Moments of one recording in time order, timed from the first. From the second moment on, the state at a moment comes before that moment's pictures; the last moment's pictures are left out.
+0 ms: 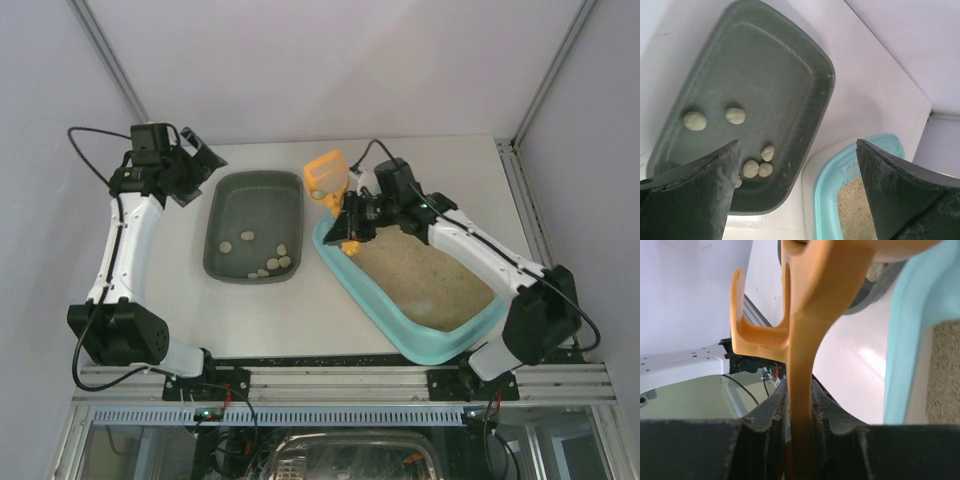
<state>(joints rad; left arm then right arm) 0.00 1.47 1.56 -0.77 0.10 -0.74 0.55 1.46 1.23 -0.44 -0.66 0.65</state>
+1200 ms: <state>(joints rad) 0.18 1.33 1.19 0.02 0.78 -1.12 1.08 2.07 1.82 -0.95 0.40 0.15</state>
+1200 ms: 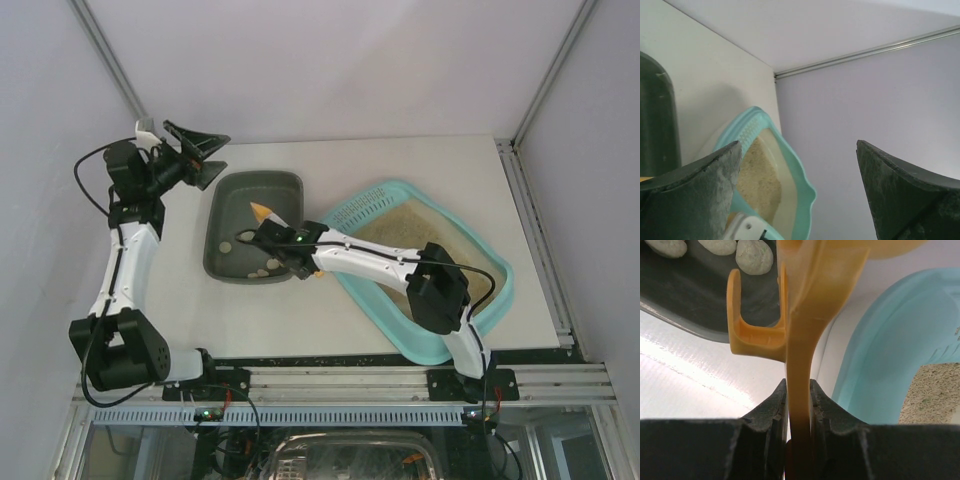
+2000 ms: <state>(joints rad) 0.18 1.40 1.08 0.55 0.84 -1.53 1.18 2.09 1.63 -0.74 0.69 -0.05</state>
